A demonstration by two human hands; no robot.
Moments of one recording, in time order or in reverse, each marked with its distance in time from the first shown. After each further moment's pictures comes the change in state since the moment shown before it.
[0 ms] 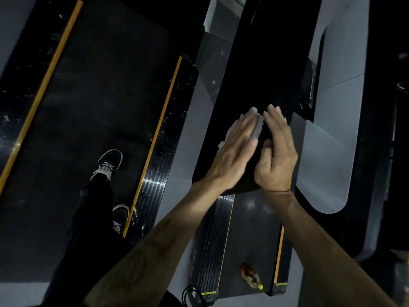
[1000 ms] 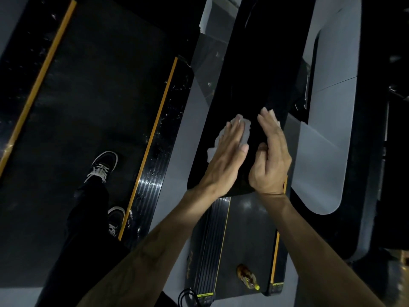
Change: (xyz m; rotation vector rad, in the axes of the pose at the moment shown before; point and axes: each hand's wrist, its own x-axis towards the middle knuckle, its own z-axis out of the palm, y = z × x) left_hand -0.007 -0.001 0.004 -0.072 -0.017 -0.115; right_hand 0.002 -0.007 -0.003 0.007 -0.010 0.037
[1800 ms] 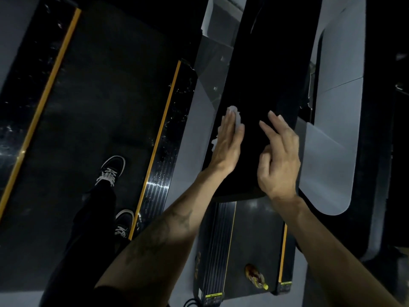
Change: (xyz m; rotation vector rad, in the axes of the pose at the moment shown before) left_hand 0.051 -0.019 -0.023 -0.044 0.102 -0.161; right_hand 0.008 -0.005 -0.001 -0.287 -0.087 -0.021
